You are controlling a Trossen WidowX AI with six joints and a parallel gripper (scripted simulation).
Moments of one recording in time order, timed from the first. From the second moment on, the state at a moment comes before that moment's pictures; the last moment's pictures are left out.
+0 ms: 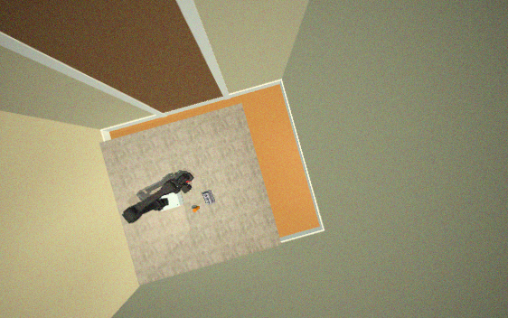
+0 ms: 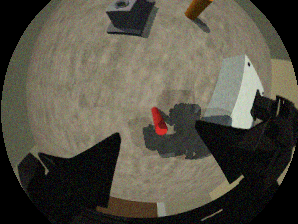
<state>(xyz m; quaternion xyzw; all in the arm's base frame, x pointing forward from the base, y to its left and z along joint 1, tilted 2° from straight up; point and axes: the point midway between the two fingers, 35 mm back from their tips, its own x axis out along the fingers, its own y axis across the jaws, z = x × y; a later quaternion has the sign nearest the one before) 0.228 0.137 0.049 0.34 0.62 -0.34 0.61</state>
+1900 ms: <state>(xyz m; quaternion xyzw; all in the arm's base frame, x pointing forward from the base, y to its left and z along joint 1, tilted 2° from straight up) 0.223 0.135 0.017 0.34 0.63 -0.34 0.61</state>
